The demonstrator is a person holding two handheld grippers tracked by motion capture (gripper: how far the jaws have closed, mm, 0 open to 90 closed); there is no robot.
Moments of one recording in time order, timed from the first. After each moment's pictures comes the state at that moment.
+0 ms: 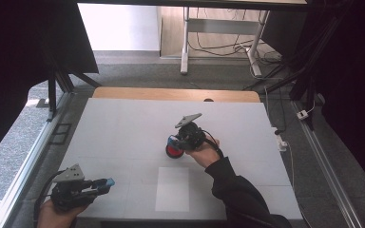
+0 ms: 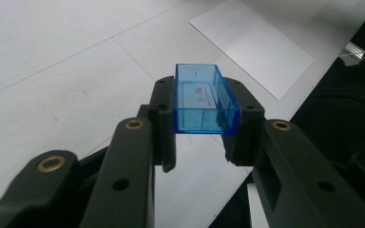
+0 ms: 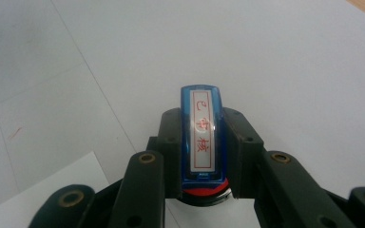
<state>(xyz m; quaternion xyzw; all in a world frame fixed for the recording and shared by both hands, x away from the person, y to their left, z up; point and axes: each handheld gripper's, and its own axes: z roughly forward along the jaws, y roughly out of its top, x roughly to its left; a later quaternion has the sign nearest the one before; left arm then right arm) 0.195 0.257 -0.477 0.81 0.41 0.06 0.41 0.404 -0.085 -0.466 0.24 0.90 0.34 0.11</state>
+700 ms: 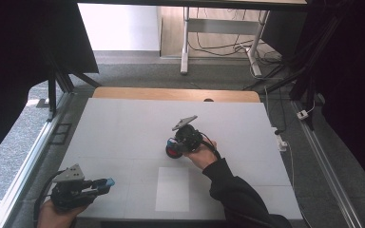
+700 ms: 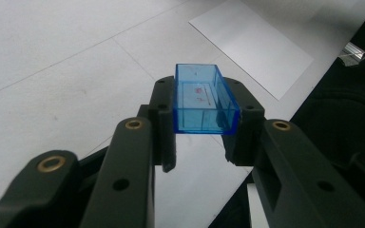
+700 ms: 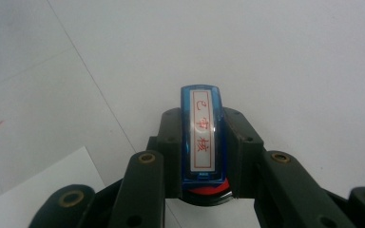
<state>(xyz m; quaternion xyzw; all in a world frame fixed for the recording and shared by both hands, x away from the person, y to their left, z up) 0.195 0.257 -0.477 0.81 0.41 0.06 0.41 0.405 -0.077 -0.478 0.24 0.91 0.32 0.11</state>
